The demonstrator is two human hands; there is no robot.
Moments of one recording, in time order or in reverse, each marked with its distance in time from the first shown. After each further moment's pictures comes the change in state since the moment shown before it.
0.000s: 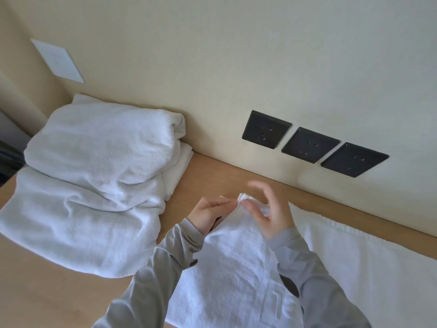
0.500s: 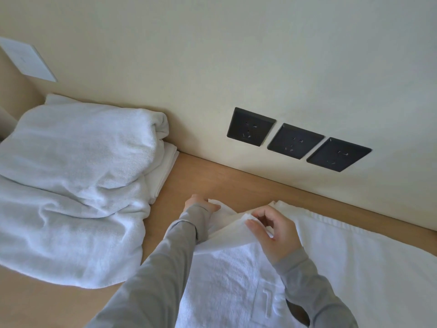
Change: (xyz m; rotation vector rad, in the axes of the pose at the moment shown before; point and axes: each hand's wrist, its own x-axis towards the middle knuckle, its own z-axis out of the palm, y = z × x) left_hand 0.079 -0.043 -0.015 0.730 0.466 -0.583; right_hand -0.037 0.007 -0.024 0.208 -0.037 0.191
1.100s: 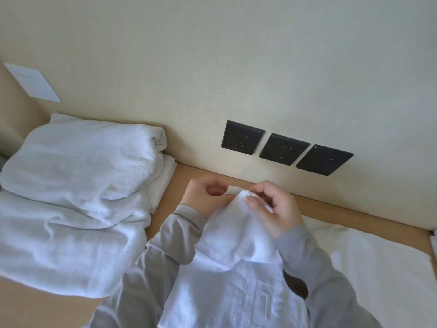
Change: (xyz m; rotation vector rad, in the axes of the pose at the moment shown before) left_hand -0.112 0.040 -0.053 -0.545 -0.095 0.533; right_hand 0.026 -0.060 -0.018 0.086 0.009 -0.075
